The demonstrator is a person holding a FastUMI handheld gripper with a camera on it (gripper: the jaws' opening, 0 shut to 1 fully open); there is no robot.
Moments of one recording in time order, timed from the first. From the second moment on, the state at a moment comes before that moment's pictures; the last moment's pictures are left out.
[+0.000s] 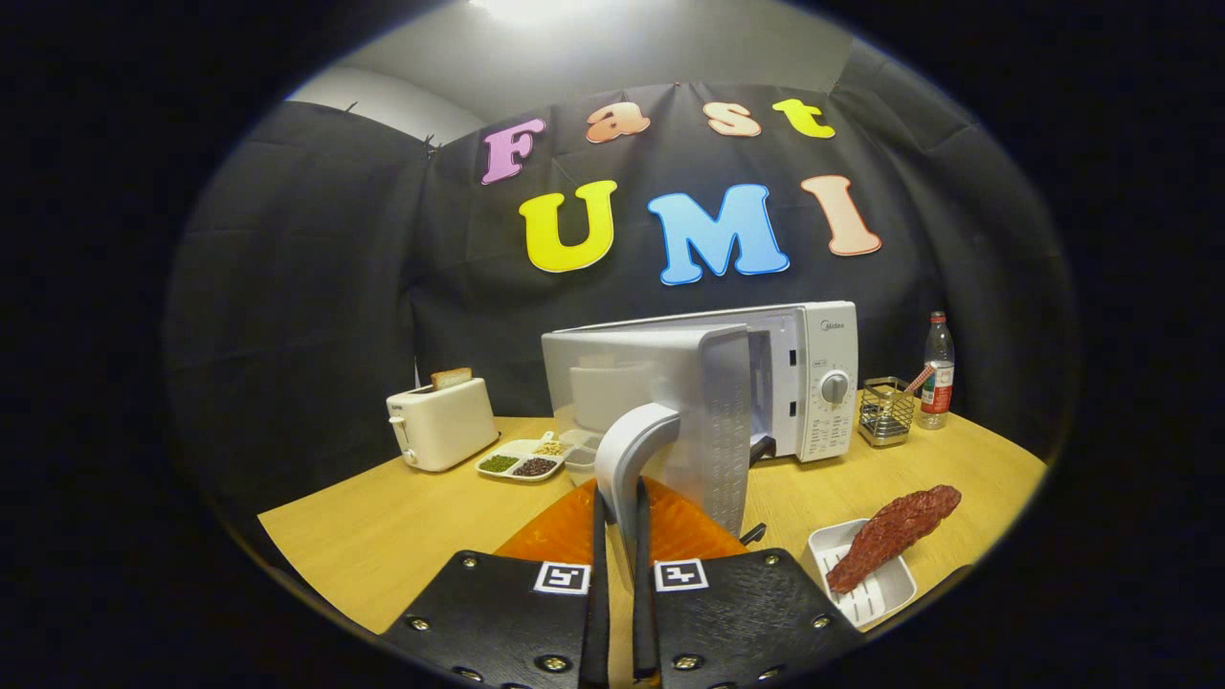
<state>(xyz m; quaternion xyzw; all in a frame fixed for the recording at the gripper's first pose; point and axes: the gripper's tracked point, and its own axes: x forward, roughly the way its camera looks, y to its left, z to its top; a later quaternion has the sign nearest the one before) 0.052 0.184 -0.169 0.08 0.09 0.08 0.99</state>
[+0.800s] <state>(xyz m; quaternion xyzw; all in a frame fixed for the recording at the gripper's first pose) 0.028 0.319 -0.168 0.02 0.05 -0.01 1.00</state>
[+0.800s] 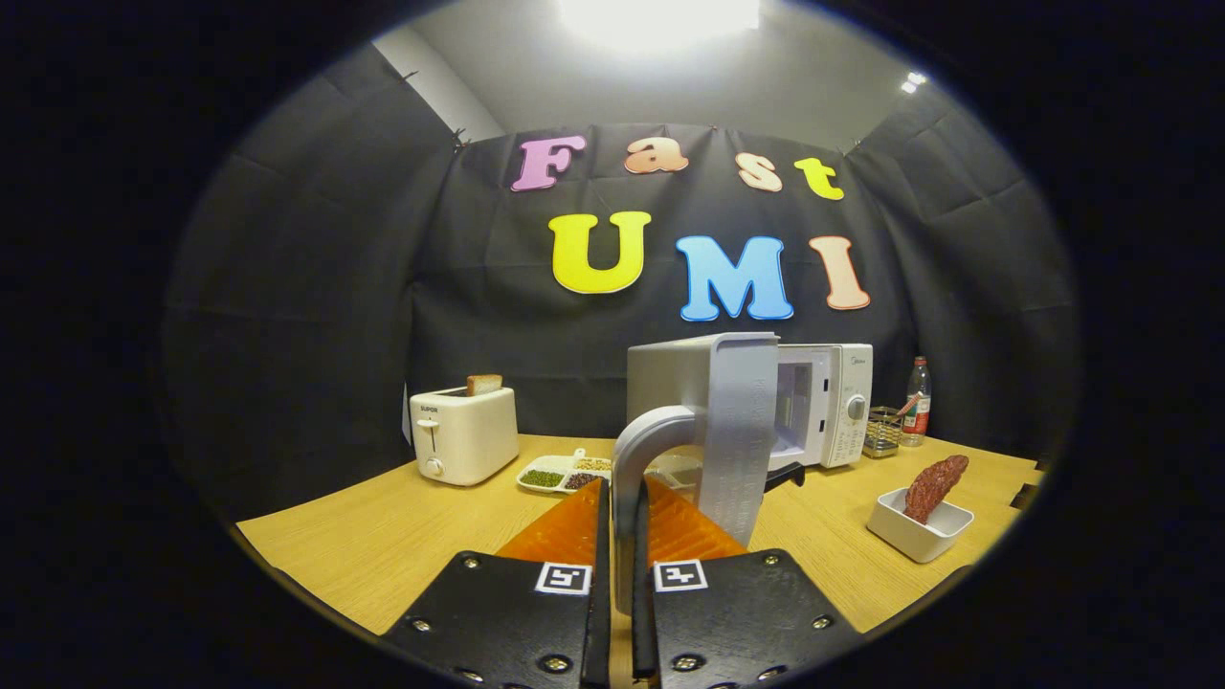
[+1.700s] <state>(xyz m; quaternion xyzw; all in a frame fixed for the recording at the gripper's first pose) -0.026 0.222 -0.075 0.05 0.01 0.21 0.98</state>
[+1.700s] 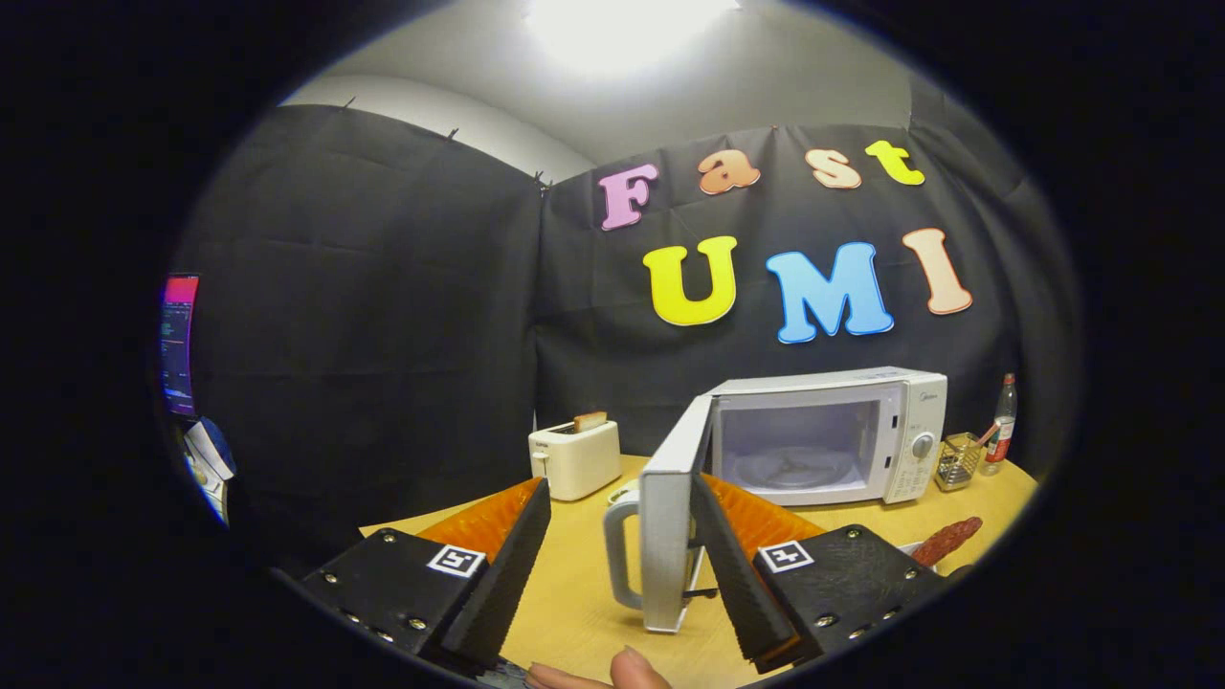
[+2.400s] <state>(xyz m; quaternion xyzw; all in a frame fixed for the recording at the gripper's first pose) 0.017 -0.033 -0.137 0.00 0.02 0.02 1.00</state>
